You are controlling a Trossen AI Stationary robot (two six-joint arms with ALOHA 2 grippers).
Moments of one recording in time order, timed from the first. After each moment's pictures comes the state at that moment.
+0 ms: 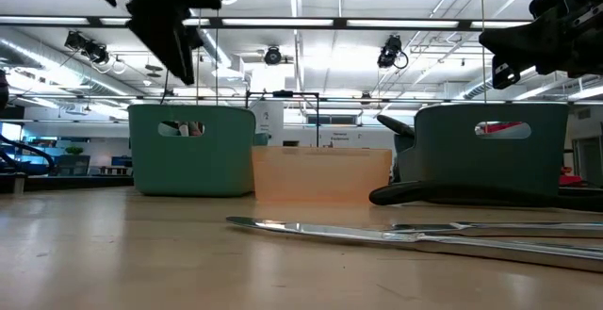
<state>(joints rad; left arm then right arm) -0.04 1.28 1.03 -0.87 -0.10 -0.04 -0.25 0.01 0.02 0.09 -0.33 0.09</state>
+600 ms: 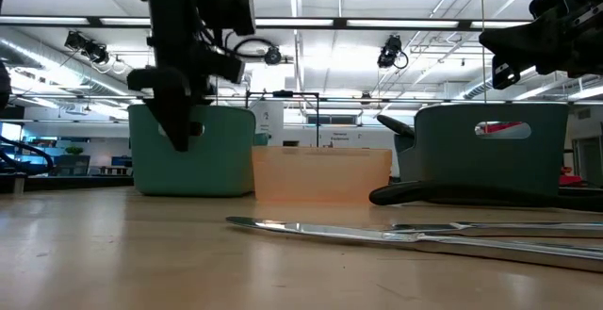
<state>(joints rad) 0.03 1.58 1.03 -0.87 -0.22 -0.02 -0.25 0.01 0.02 0.09 -0.33 0.10</state>
